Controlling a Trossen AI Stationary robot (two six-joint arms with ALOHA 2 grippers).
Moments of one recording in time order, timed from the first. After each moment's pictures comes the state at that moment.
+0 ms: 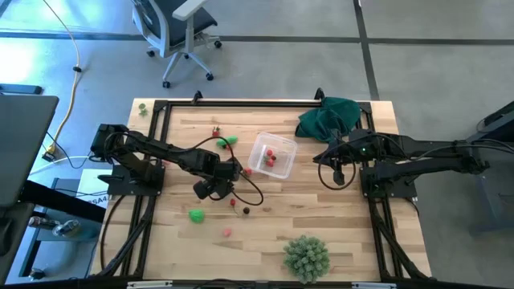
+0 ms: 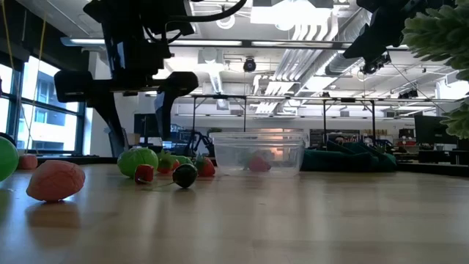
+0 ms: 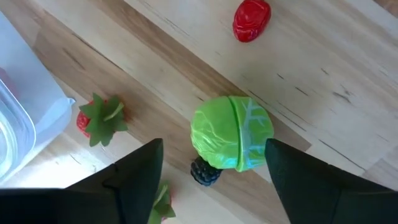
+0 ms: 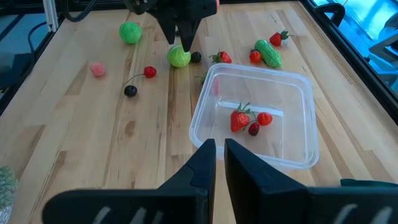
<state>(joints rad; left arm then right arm) 0.02 1.59 0.97 -0.71 -0.07 0.88 -0.08 0.73 0.65 -0.45 -0.03 0.00</state>
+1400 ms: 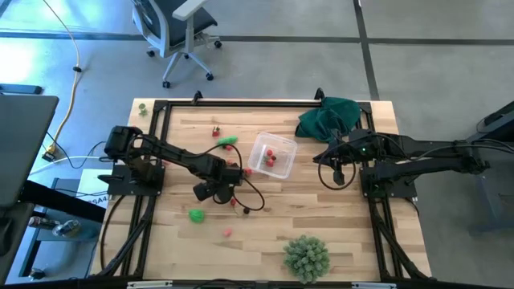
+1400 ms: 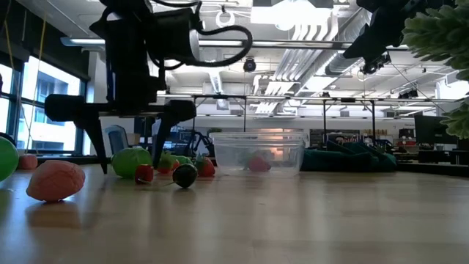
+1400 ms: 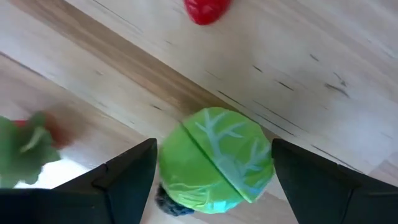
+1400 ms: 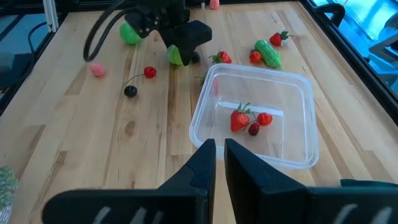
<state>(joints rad) 0.02 1.72 0.97 -0.71 -0.05 0.93 -0.08 0.73 0.65 -0.45 -0.03 0.00</state>
